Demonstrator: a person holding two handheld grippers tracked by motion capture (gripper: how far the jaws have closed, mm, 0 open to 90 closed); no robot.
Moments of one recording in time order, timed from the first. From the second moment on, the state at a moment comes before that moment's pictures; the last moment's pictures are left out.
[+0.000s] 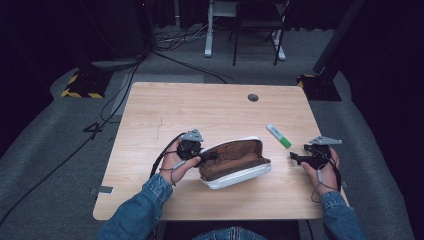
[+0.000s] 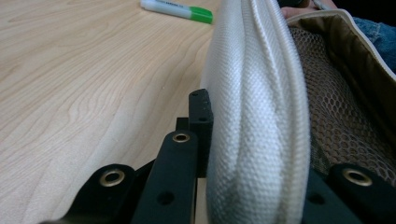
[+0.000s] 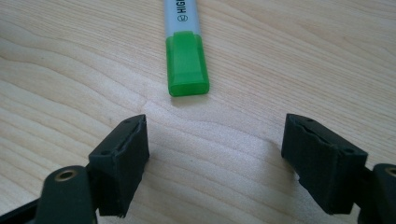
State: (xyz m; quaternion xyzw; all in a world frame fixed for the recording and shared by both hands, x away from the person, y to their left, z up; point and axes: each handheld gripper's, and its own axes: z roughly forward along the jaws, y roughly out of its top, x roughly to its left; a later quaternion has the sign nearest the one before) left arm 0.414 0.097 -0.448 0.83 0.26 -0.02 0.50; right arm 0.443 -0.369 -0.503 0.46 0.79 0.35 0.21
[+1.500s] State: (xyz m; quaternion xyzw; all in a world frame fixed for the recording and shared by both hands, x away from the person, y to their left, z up) left arm 0.432 0.102 -0.481 0.82 0.28 0.04 0.49; right arm 0.443 -0.369 -0.503 0.46 0.79 0.35 0.21
